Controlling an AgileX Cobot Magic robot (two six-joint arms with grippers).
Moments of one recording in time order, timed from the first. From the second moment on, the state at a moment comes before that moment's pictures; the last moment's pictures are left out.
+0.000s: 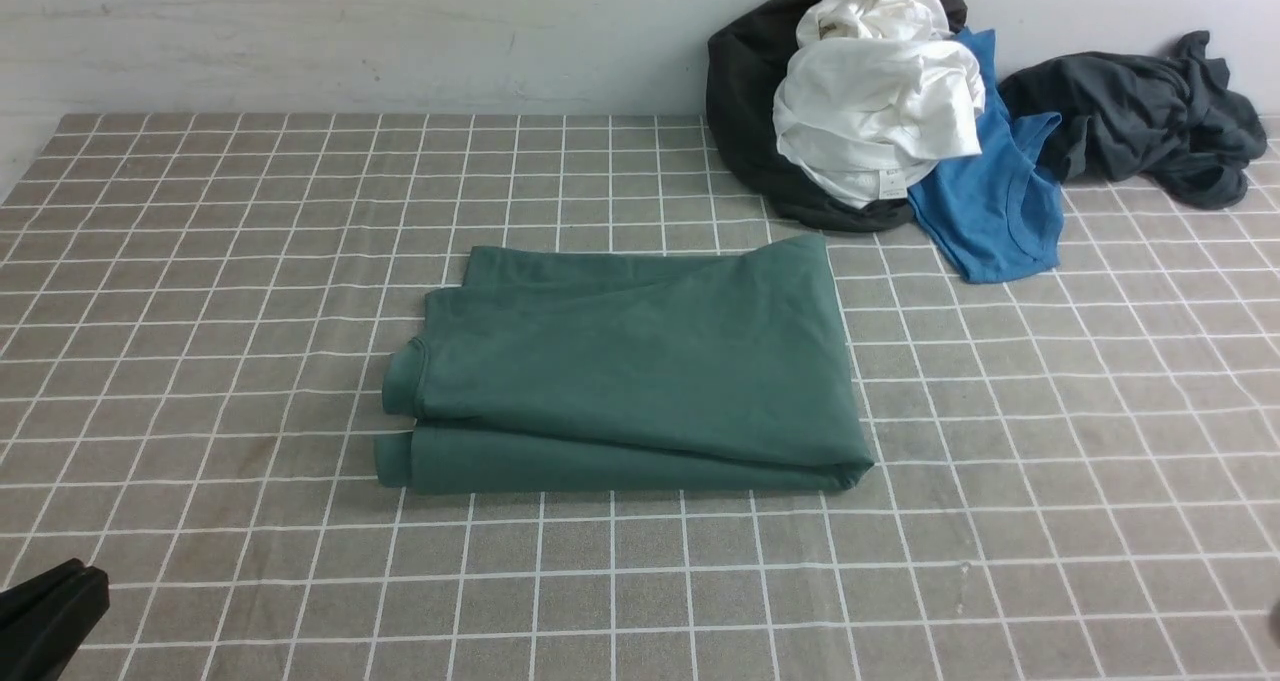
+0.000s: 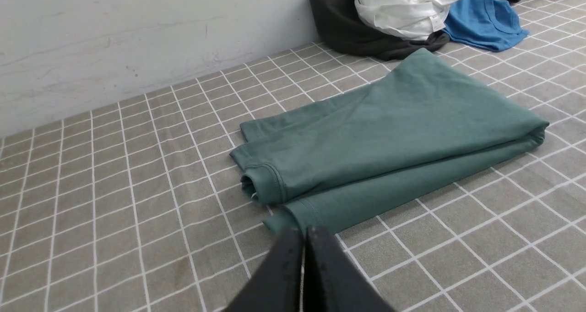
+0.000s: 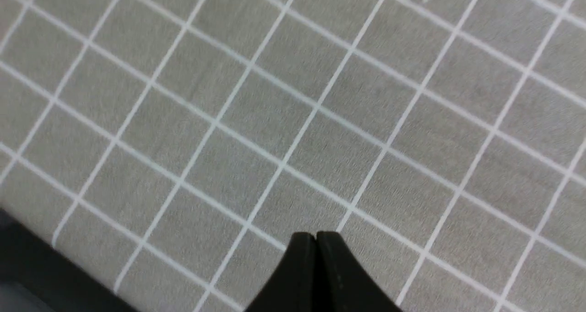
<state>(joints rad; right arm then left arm) 0.68 0.65 -0.50 -0.02 1.00 0.13 -0.13 0.14 -0.31 -0.44 0.52 0.53</state>
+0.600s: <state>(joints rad) 0.11 0.01 0.03 -0.12 0.06 0.15 -0.13 0.14 -0.31 -0.44 0.54 0.53</state>
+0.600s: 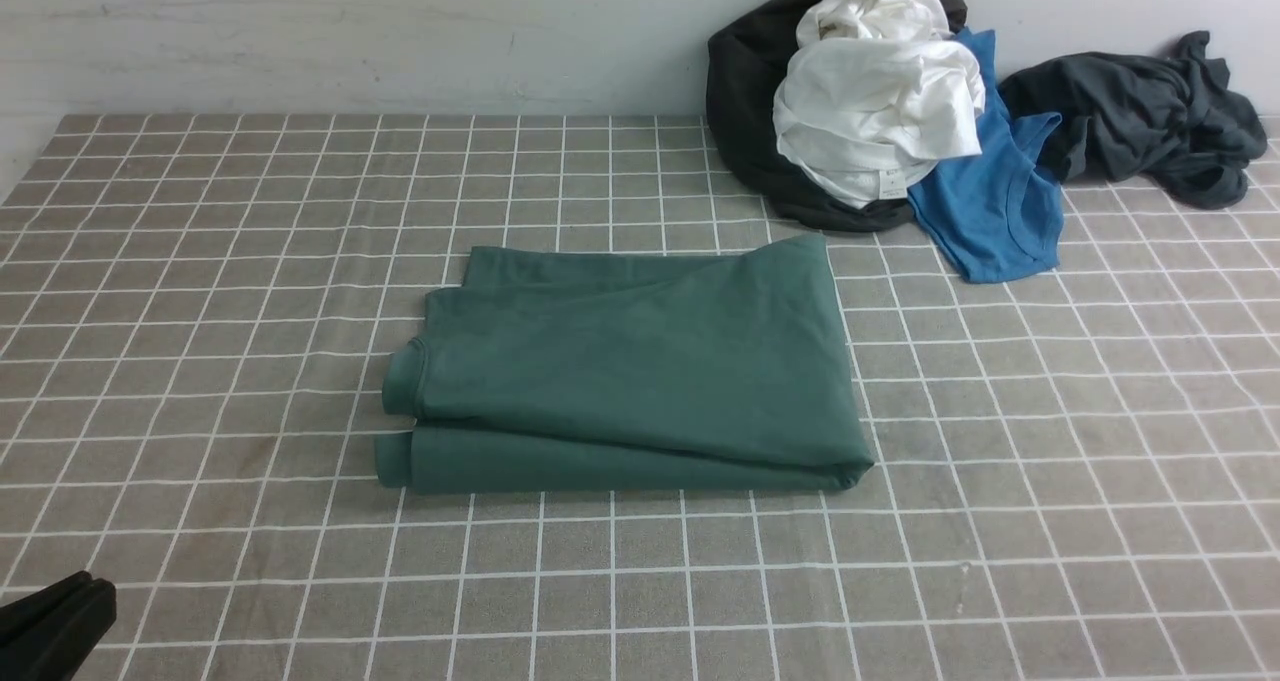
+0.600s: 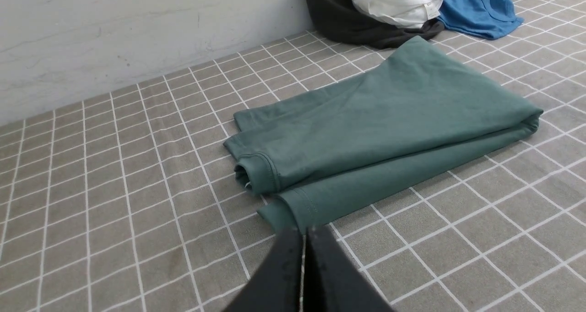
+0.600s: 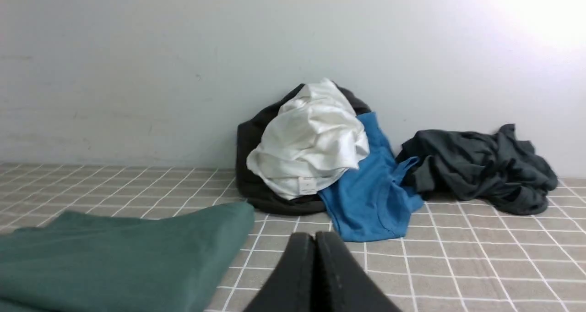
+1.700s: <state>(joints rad) 0.09 -0.01 0.02 -0.04 0.36 0.08 -0.12 0.03 -0.20 -0.44 0.51 0.53</state>
